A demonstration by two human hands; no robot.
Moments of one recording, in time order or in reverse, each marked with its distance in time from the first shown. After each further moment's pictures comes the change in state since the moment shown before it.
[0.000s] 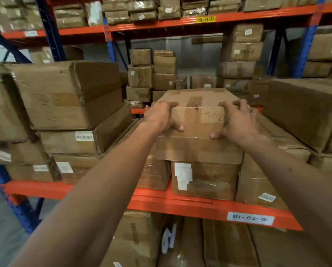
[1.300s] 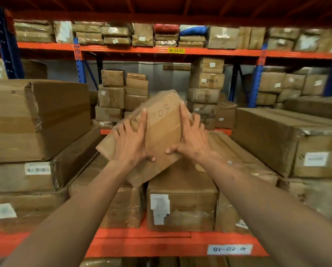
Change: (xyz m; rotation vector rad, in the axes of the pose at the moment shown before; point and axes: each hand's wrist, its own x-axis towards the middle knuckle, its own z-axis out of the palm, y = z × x) left_hand 0.011 -0.025 0.023 0.149 0.253 0.185; right_hand 0.042 -0.042 0.023 0.065 0.125 -0.197
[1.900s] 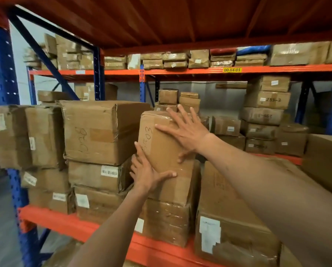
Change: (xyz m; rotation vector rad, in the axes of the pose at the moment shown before) left_hand -0.049 -0.105 0.014 -0.510 0.111 -0.596; right_hand 0.075 -0.150 0.019 -0.613 -0.141 -0.775
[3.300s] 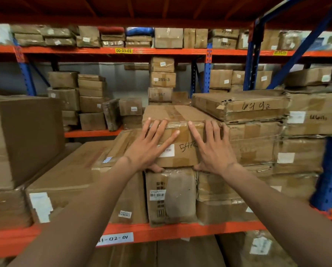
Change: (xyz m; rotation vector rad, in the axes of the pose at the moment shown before) left_hand -0.248 0.373 0.286 0.888 -0.155 1.318; right_hand -0.567 0.284 0.098 -0.113 -0.082 0.613
